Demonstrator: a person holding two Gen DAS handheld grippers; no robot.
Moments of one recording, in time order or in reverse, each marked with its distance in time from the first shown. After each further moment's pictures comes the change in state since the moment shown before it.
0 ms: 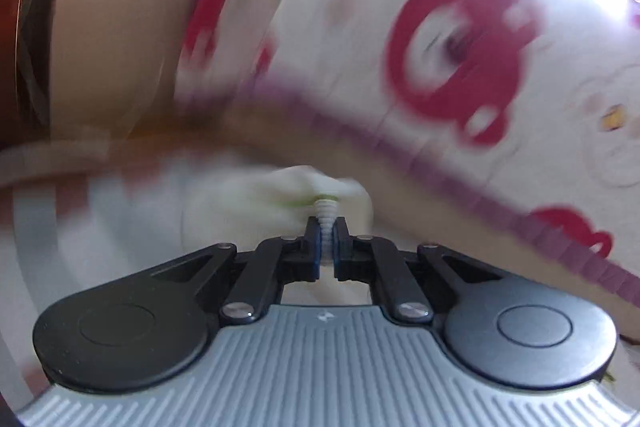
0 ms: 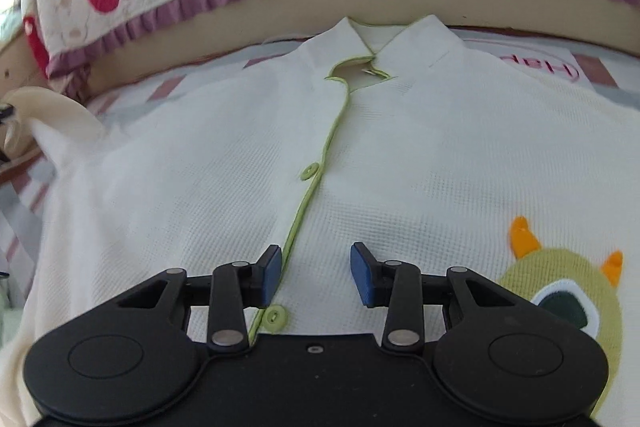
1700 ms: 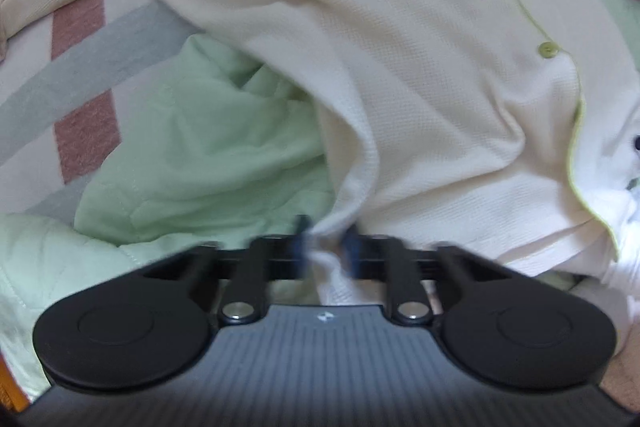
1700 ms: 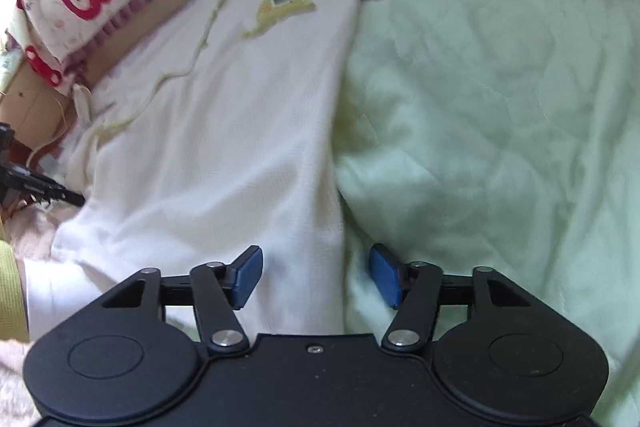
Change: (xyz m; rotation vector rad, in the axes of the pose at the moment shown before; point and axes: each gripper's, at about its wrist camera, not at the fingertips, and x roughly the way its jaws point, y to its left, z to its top) left arm -0.183 -0.111 -0.216 0.896 1.043 -0.353; right arm -0.254 -0.080 -0.266 0.320 0.099 0.041
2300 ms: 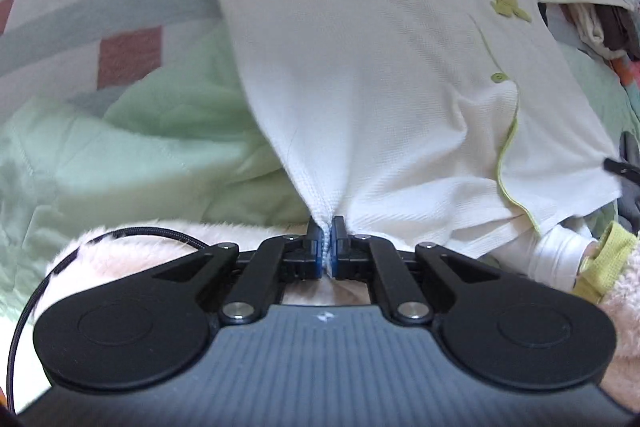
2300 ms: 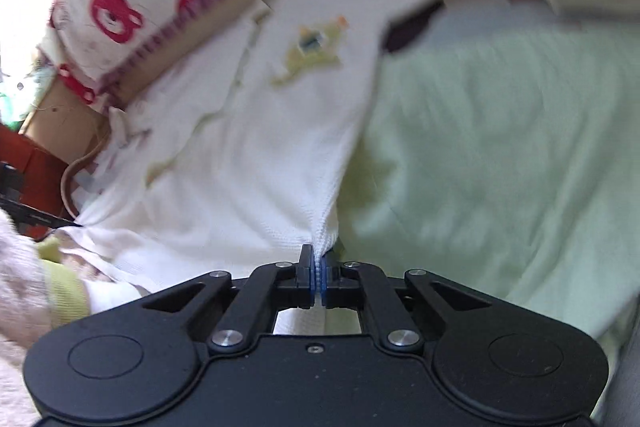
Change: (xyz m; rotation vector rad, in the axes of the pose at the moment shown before) left arm -0.054 0.003 -0.045 -0.215 -0.042 -0.087; right arm -0.039 -0.012 0.020 0.035 -0.018 0.092
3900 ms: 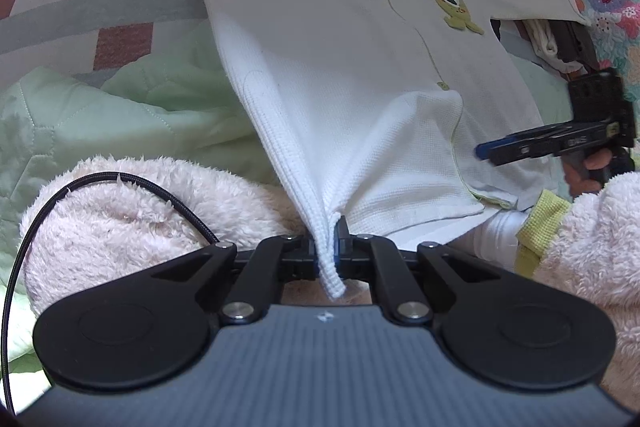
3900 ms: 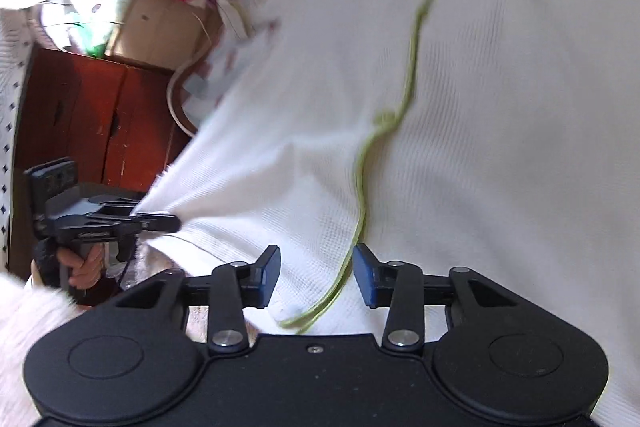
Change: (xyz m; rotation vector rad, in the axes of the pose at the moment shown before) left arm -0.049 -0.001 -0.045 -0.029 -0.095 -0.086; right arm 0.167 0.141 0.053 -0.039 0.426 0.363
